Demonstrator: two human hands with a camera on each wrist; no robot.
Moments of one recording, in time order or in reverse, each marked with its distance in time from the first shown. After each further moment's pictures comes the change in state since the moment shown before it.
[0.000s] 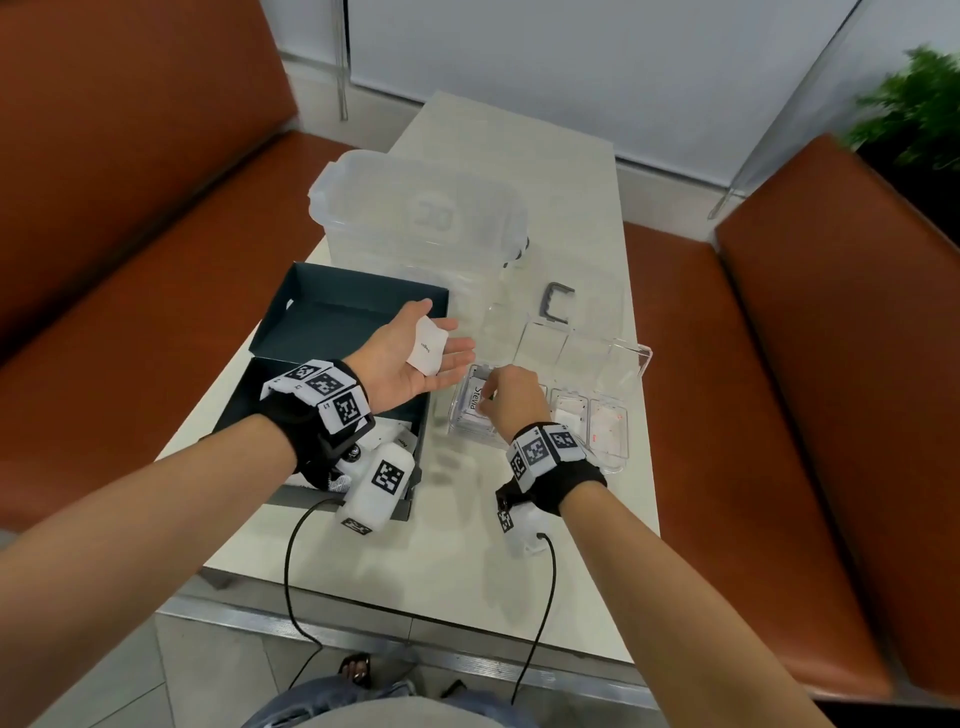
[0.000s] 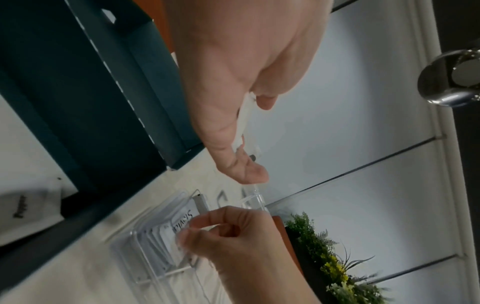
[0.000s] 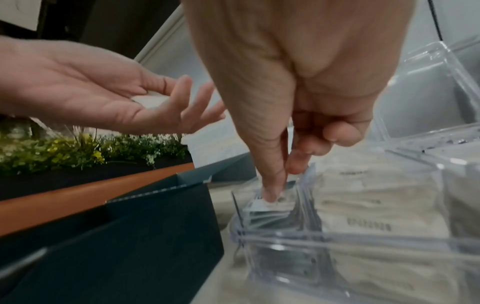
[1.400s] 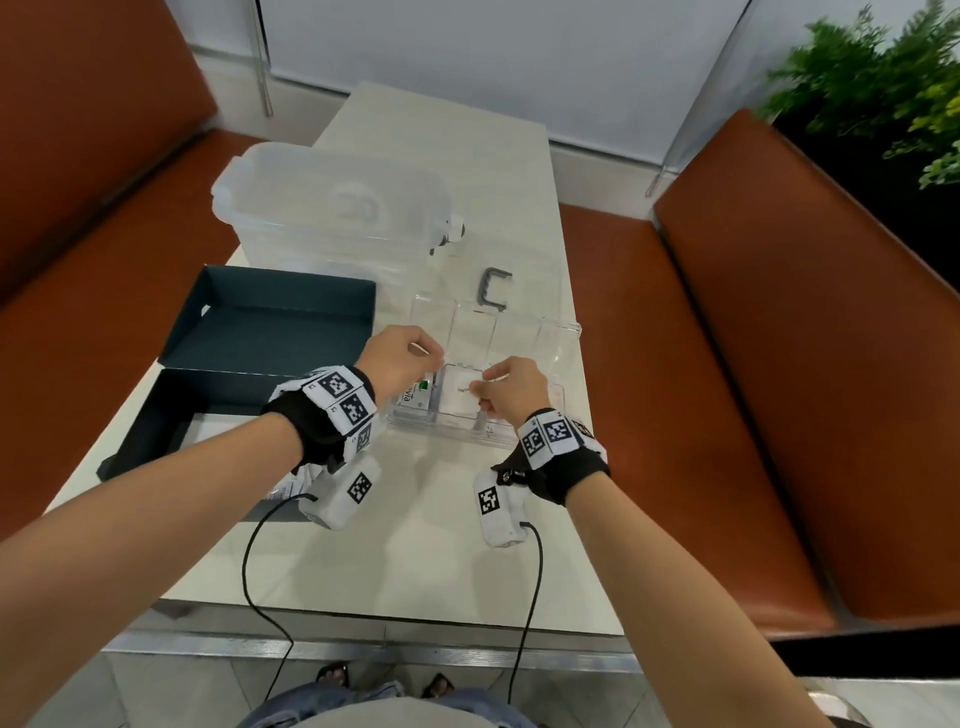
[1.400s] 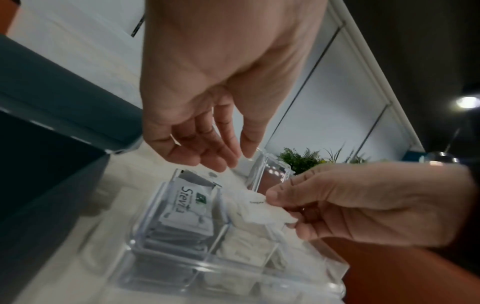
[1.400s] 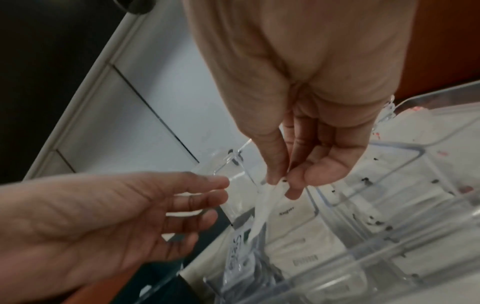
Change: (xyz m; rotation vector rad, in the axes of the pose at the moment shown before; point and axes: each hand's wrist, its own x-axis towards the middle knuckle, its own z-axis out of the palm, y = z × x) left_hand 0.047 -0.046 0.037 1.020 0.072 0.406; right_hand -0.013 0.061 -0.033 0.684 0.050 0.344
